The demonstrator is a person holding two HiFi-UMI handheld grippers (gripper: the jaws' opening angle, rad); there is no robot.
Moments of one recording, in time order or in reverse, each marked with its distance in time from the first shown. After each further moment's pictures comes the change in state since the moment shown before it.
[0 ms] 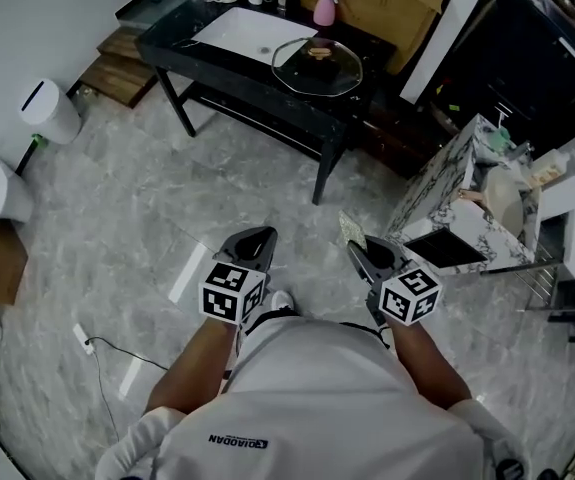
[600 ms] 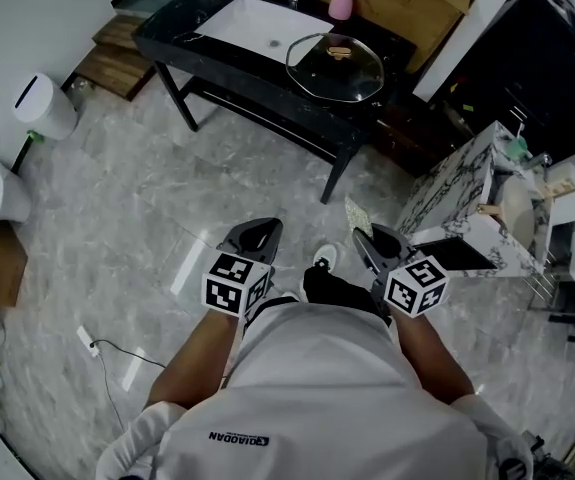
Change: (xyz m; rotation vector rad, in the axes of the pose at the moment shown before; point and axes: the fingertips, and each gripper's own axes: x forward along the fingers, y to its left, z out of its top) left arm 0.043 0.085 0.018 0.000 0.032 -0.035; right arm 0.092 -0.024 0.038 0.009 0.000 -0.023
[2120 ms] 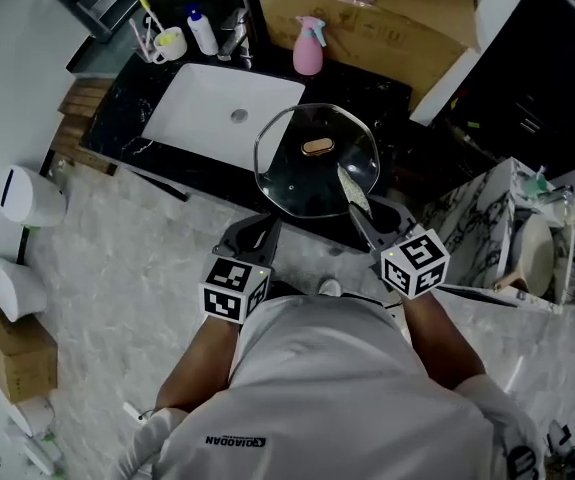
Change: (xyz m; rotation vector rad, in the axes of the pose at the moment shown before) left arm 0.273 0.175 0.208 0.169 0.022 -0.084; right arm 0.222 -0.251 0.209 -0.119 -0.071 -0.131
